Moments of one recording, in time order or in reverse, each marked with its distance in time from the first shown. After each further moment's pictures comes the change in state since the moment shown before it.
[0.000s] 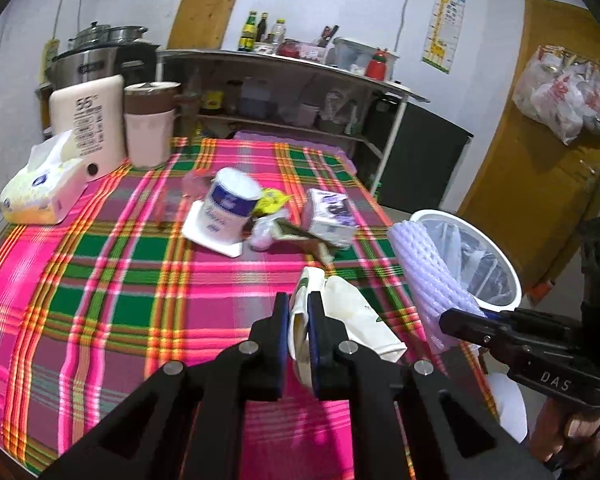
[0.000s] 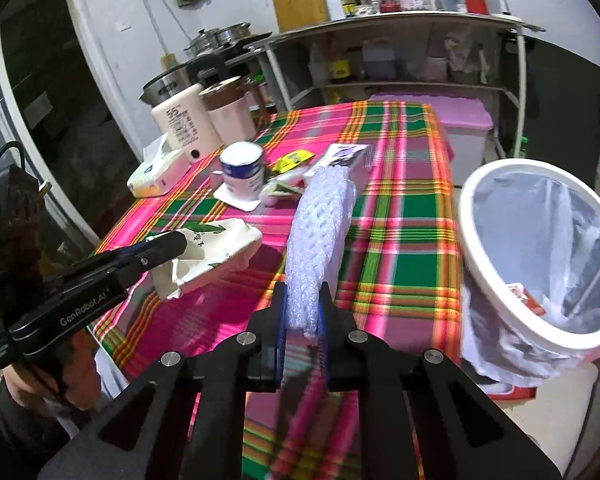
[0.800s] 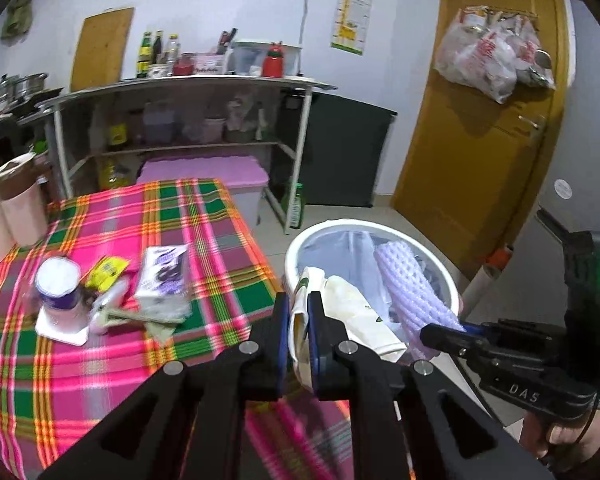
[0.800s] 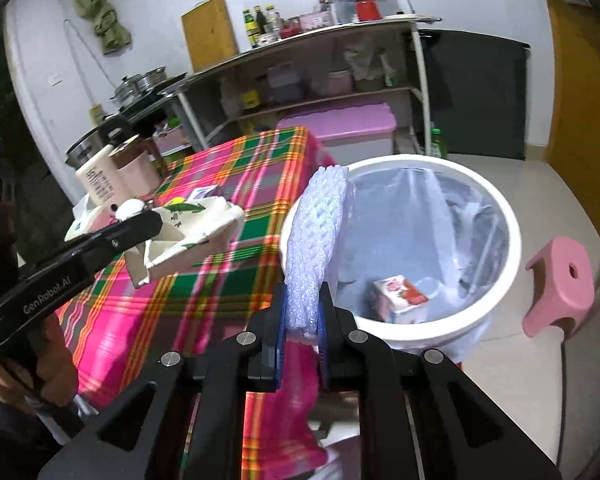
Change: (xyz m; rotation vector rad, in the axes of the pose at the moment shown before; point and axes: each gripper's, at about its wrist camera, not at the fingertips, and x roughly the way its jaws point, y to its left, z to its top) left arm 0.045 -0.128 0.043 0.207 -0.009 -0.194; right arm -0.059 -0.109 -0.006 0.170 -0.092 -0.199
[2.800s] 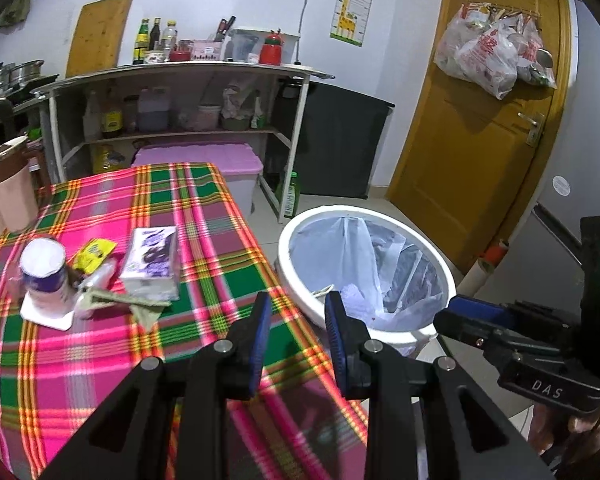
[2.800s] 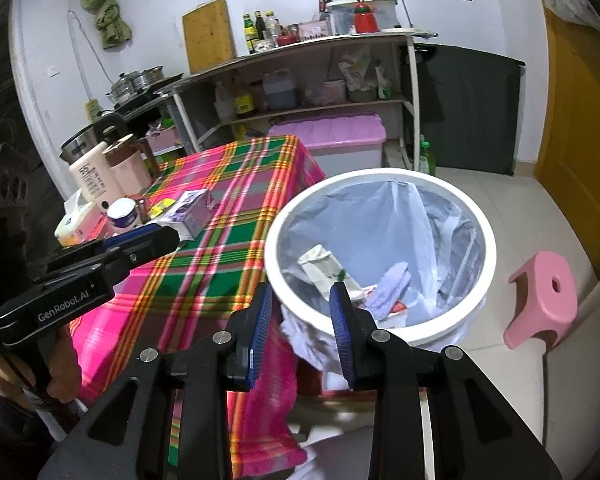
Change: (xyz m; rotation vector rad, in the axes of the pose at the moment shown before) left arm 0.000 0.003 -0.017 -0.030 0.034 -0.006; right arm -0.012 0.001 0.000 -0.051 -0.024 -0.041
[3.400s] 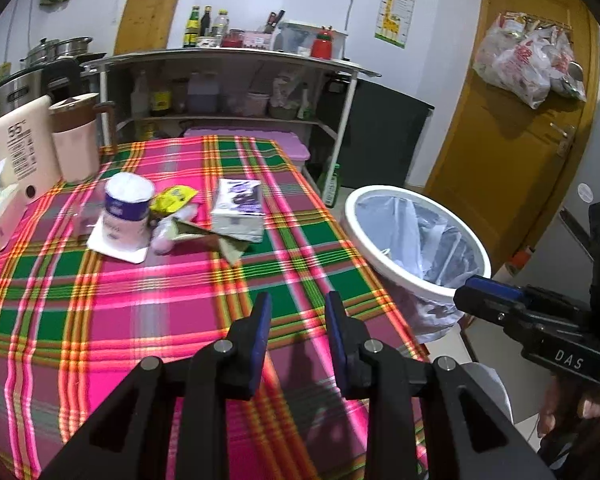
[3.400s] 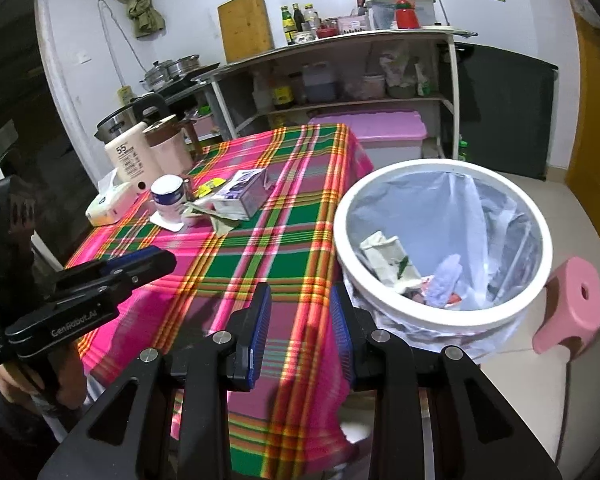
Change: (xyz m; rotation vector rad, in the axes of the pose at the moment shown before) left arm -0.035 0.045 -0.043 -0.086 0.012 0.116; right arm 0.013 0.041 -0.016 -0.049 0.020 0.117
